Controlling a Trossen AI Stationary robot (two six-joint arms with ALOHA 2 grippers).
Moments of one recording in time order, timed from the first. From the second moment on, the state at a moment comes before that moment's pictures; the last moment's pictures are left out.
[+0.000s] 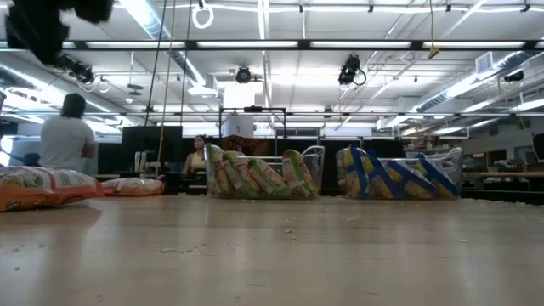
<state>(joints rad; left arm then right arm) -0.40 0.99 0.96 -1.11 -0.08 -1.14 0.65 1.57 1.40 -0.82 0.53 0.56</state>
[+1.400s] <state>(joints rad) -0.30 1.31 0.71 -0.04 -0.34 -1.40 0.67 1.55 1.40 -1.00 0.40 0.39</state>
